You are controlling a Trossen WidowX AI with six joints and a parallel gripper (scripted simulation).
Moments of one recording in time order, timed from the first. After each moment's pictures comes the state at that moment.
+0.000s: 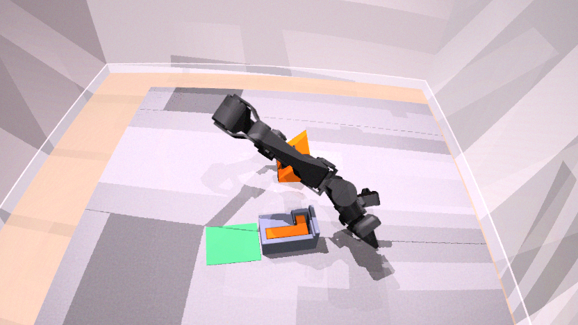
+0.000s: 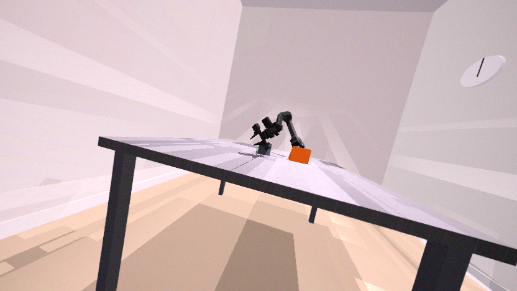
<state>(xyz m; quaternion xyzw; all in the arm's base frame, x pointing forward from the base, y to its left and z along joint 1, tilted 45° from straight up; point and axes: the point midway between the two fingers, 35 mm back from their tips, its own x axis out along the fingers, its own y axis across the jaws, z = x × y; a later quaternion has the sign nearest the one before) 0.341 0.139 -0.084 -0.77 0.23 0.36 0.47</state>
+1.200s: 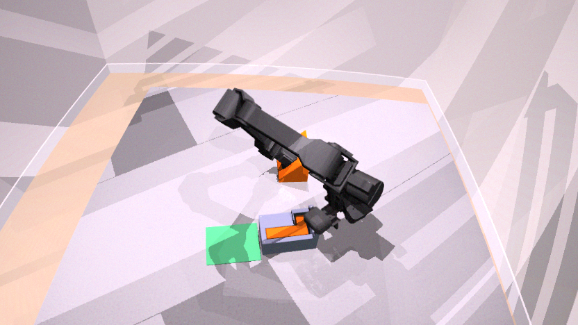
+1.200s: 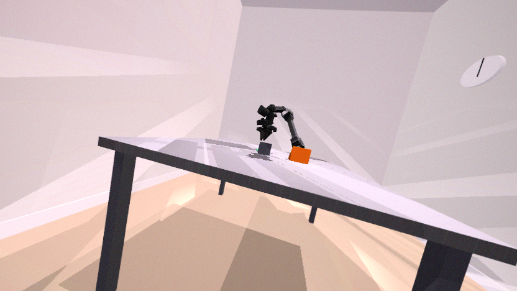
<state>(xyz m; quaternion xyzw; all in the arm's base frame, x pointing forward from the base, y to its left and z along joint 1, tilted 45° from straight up) 0.297 0.117 -0.008 -0.37 0.67 -0.02 0.64</state>
